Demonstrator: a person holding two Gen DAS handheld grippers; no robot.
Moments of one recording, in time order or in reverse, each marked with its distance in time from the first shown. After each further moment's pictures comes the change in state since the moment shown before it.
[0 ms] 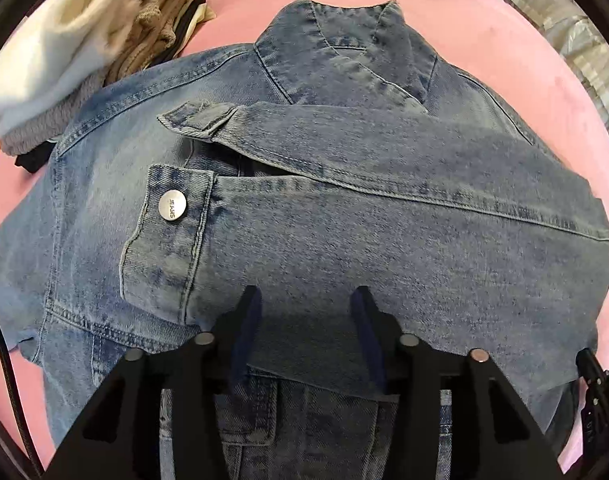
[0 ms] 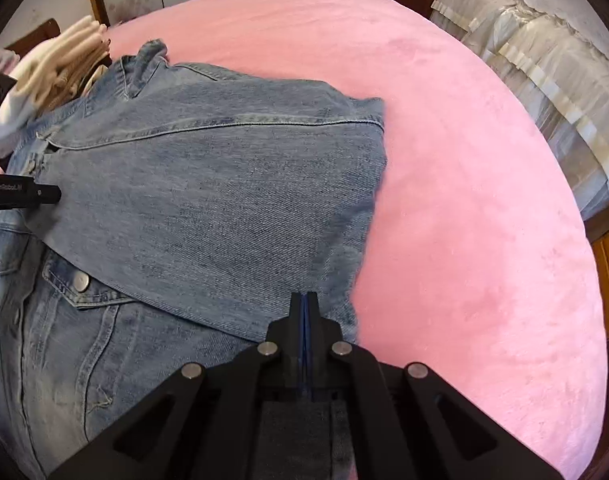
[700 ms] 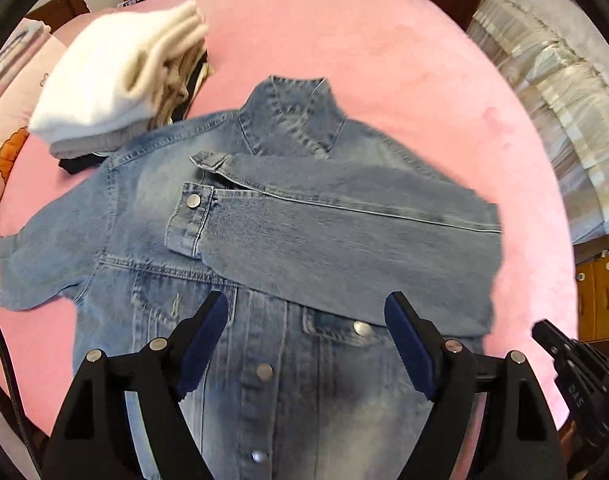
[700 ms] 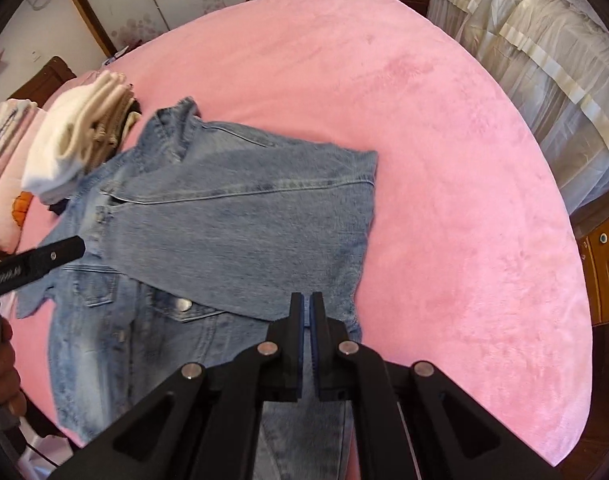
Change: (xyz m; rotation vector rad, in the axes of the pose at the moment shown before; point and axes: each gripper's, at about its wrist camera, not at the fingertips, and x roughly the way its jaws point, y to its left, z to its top) left arm -0.171 -0.030 -0.031 -0.033 -0.074 -0.088; right arm -0.114 -0.012 0.043 0.065 0.048 0.177
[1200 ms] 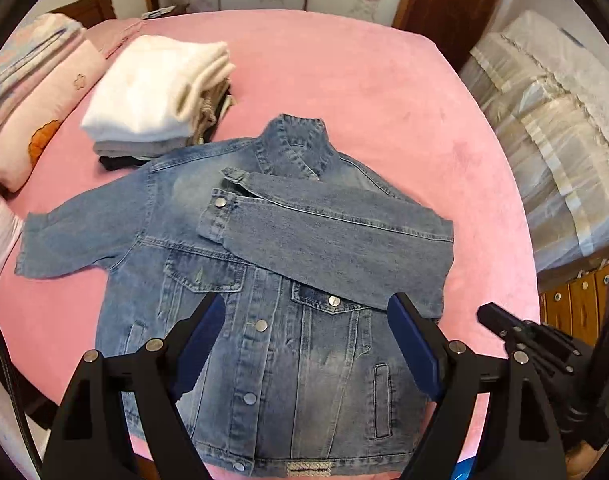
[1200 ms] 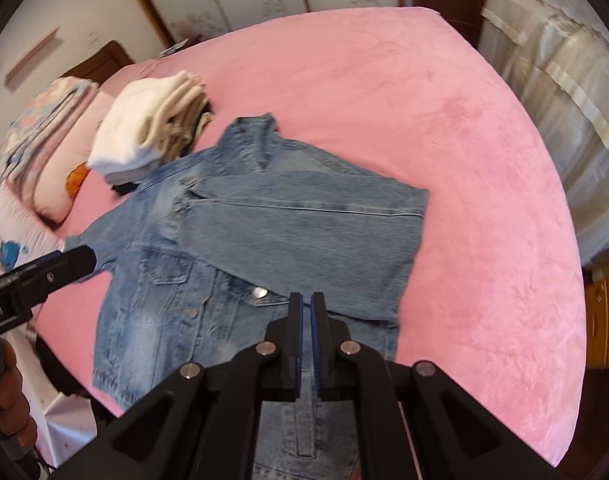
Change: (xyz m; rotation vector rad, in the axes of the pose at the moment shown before) left arm -0.110 -0.001 -0.034 -0.078 -0.092 -0.012; right arm -0.063 0.045 -0.001 -0.158 -0.014 0.140
